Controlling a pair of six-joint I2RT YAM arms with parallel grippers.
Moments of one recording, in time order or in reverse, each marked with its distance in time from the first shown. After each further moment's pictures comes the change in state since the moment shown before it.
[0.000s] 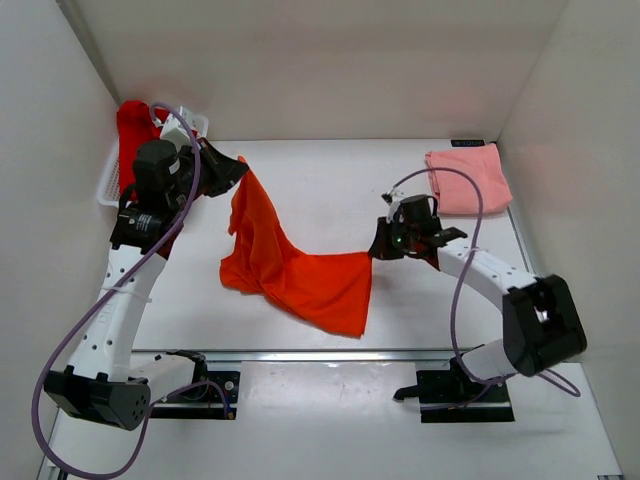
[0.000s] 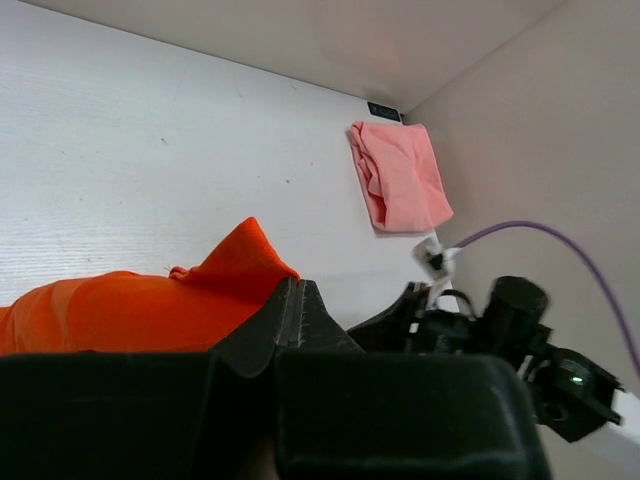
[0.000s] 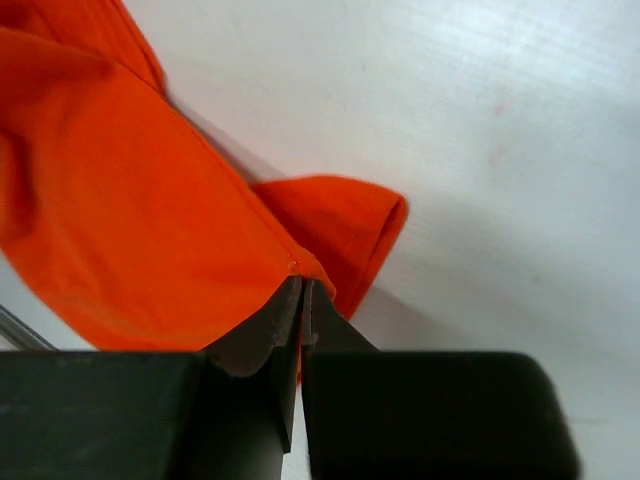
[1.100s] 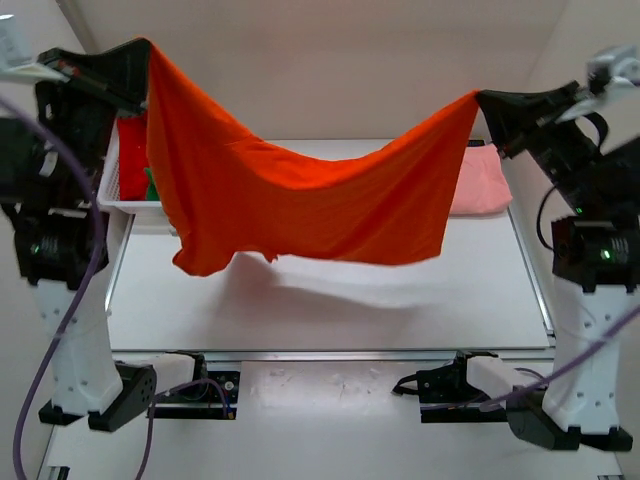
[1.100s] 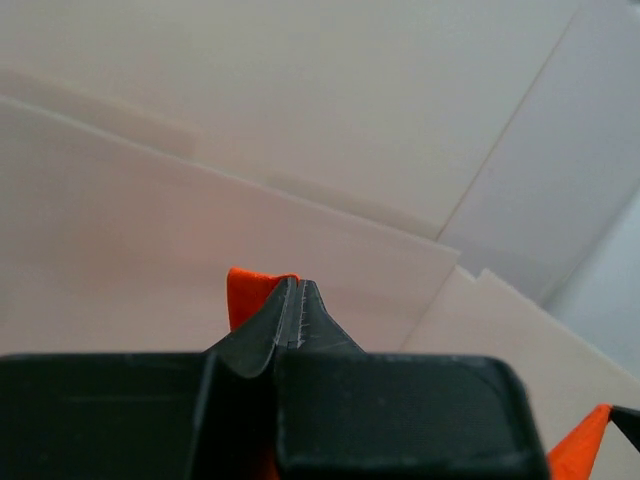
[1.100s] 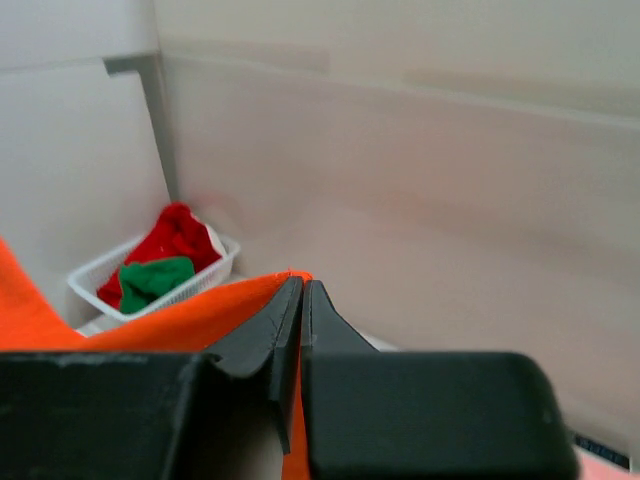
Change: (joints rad) left arm 0.079 0.078 0.783 0.017 -0.194 0.064; right arm -0.409 -0.395 0.951 -0.108 -0.237 -0.085
